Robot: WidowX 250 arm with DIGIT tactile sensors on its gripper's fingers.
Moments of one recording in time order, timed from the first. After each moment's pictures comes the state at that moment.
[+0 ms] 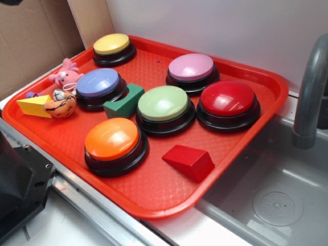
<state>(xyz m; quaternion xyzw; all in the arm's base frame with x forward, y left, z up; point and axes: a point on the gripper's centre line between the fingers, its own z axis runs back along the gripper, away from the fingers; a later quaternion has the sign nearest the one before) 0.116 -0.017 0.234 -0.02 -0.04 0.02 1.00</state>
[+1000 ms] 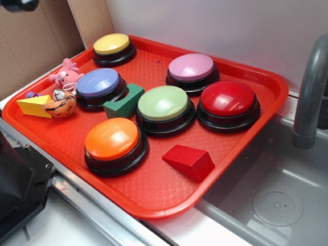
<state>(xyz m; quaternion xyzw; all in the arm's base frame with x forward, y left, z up) 0.134 0.028 0.205 -0.05 -0.04 0.16 0.99</state>
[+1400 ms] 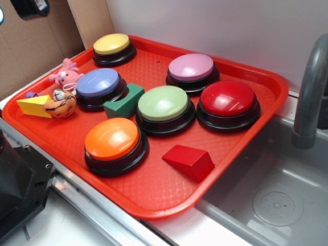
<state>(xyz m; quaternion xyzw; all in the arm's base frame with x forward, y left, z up) 0.146 0.076 0.171 -0.04 -0.05 0.31 0.95</state>
